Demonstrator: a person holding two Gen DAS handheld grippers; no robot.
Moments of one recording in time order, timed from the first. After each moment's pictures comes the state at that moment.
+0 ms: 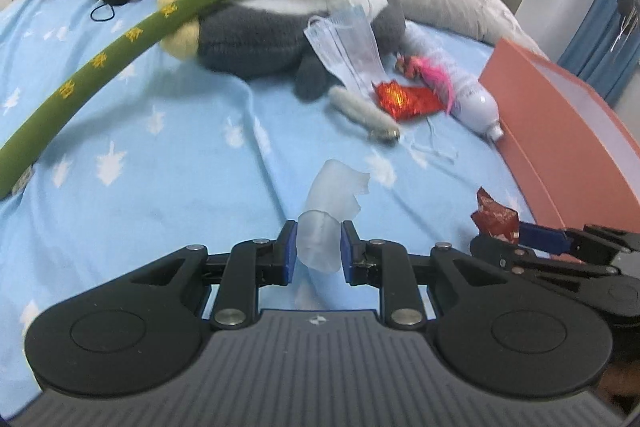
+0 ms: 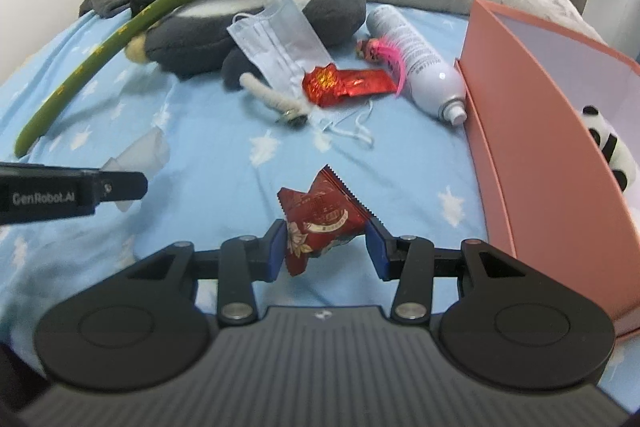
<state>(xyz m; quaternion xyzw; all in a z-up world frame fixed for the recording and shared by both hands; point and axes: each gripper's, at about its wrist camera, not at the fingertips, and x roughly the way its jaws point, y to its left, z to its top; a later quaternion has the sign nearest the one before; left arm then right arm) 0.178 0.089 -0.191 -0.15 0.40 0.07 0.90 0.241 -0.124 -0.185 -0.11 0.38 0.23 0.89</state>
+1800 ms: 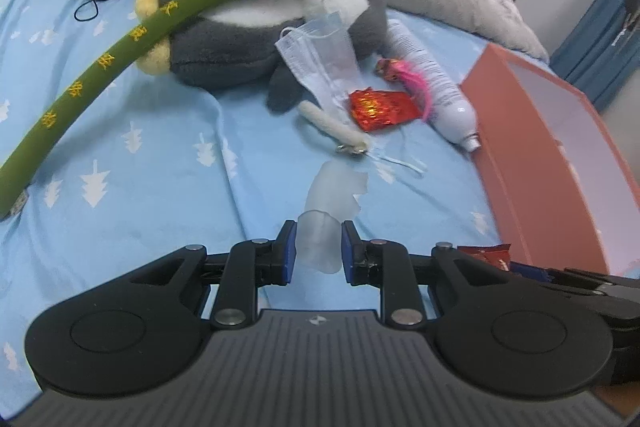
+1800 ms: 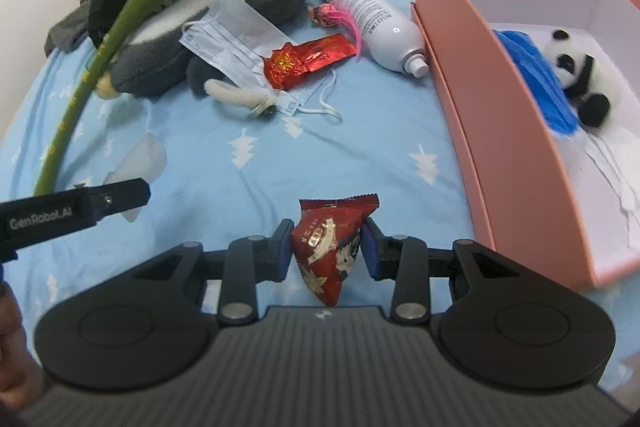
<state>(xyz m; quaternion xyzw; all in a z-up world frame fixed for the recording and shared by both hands) 0.208 0.079 -0.140 -0.17 0.44 0.05 0.88 0.258 -0.146 -0.155 0.00 0.49 0.18 0.85</state>
